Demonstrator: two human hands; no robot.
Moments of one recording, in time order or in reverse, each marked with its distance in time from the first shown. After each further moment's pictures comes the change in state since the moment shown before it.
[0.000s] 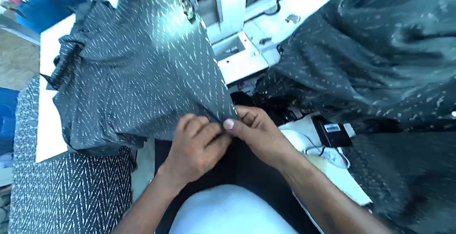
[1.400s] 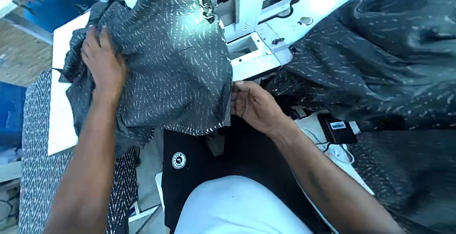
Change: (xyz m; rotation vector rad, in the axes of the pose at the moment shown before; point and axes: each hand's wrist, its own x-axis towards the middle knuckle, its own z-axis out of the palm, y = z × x) left_hand 0.020 -0.238 -0.107 0.458 -0.130 -0.712; right_hand 0.055 0.015 -0.008 0.325 0.006 0.194
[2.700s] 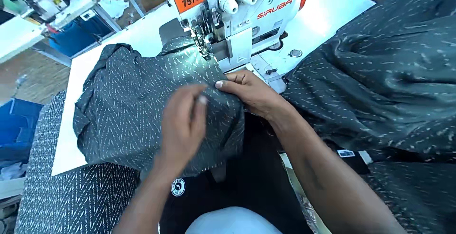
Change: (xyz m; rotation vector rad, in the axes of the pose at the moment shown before) left_hand -0.079 0.194 -0.030 -0.541 -0.022 0.248; right_hand 0.069 -0.079 -0.002 -0.493 -0.086 -0.186
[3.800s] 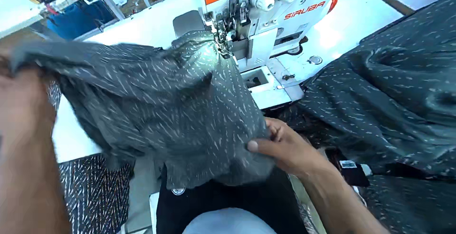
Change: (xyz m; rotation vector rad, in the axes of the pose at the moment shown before) left_hand 0.003 -0.166 -0.190 -0.066 0.511 -0.547; right_hand -0.095 0.017 0.030 0.185 -0.079 0.057
